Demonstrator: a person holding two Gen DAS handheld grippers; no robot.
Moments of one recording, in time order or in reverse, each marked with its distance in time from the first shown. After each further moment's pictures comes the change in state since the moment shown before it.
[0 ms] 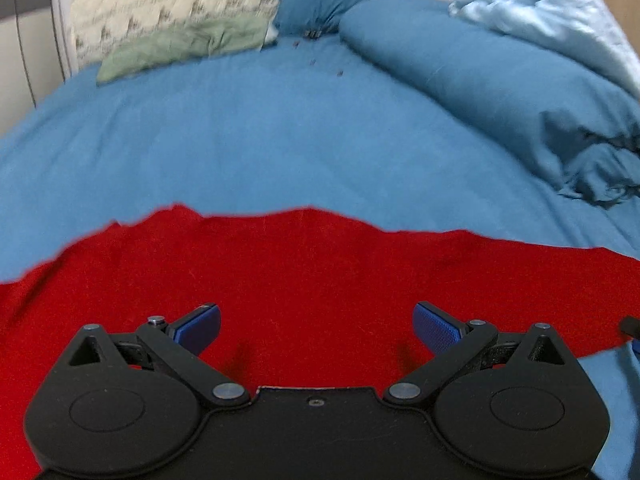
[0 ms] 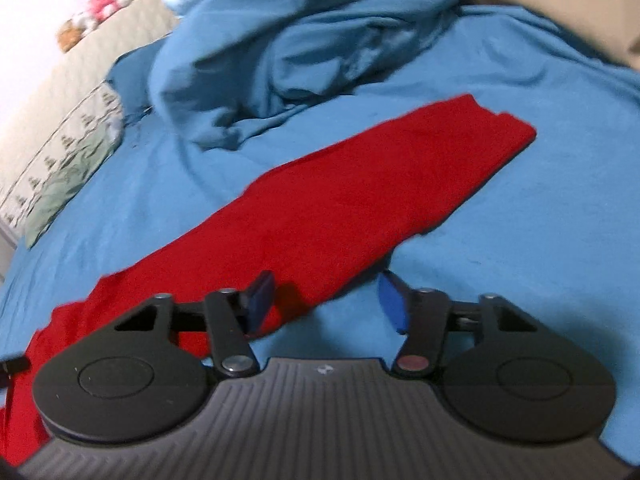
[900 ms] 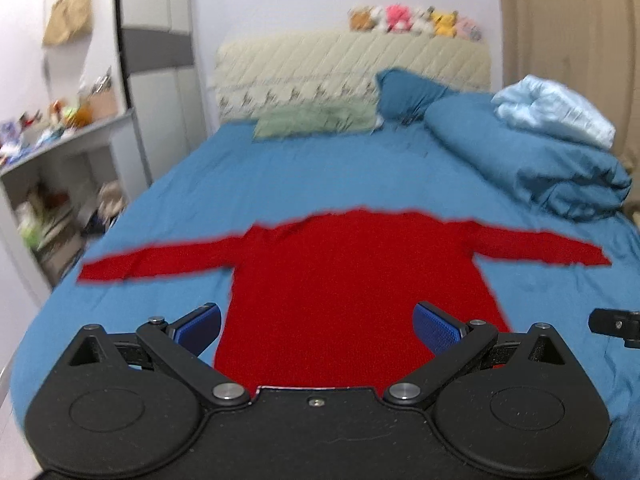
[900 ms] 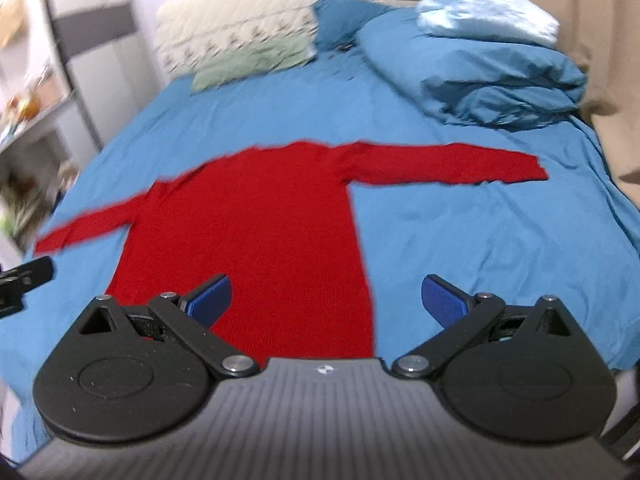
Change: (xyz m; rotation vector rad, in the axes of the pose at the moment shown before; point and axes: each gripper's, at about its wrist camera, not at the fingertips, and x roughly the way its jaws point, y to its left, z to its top) left arm -0.425 0.046 -0.205 -0.070 -0.255 0.250; right arm -0.414 0.099 -0.138 -0.514 0.086 0.238
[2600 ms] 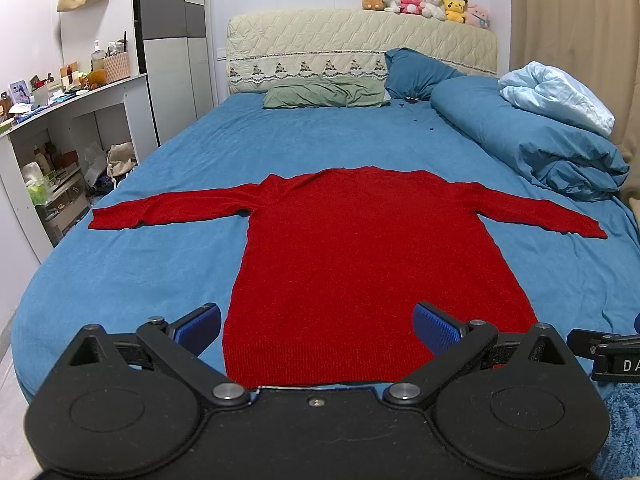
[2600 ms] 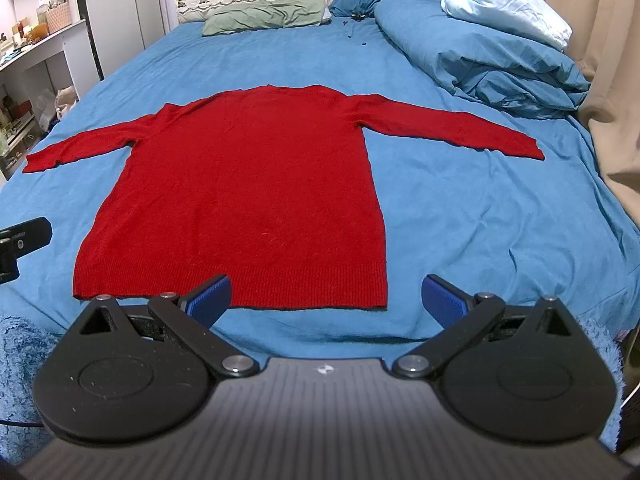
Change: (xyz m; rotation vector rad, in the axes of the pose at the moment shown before) left arm -0.035 0.042 -0.076 -0.051 0.088 0.002; right arm -0.029 0.069 -0.084 -0.174 0.104 -0.074
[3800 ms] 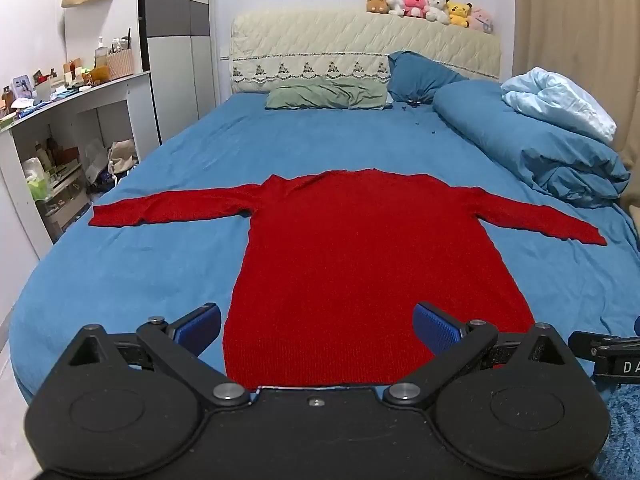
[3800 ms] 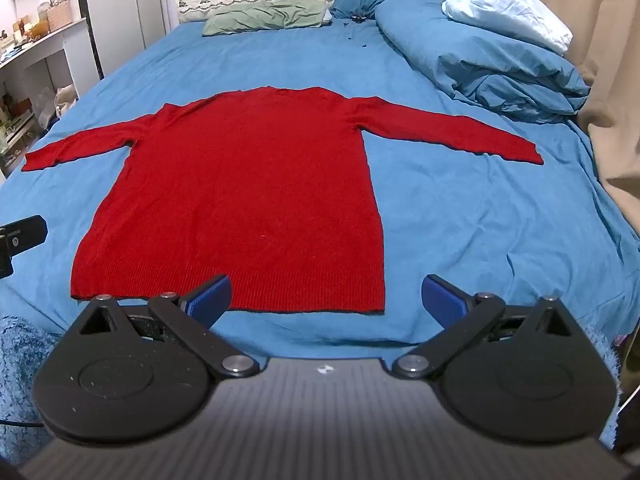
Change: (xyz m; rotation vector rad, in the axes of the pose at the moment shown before) left arm -0.003 0.001 0.001 -0.017 -0.003 -0.001; right arm -0.001 0.002 0.001 -0.010 -0.004 -0.003
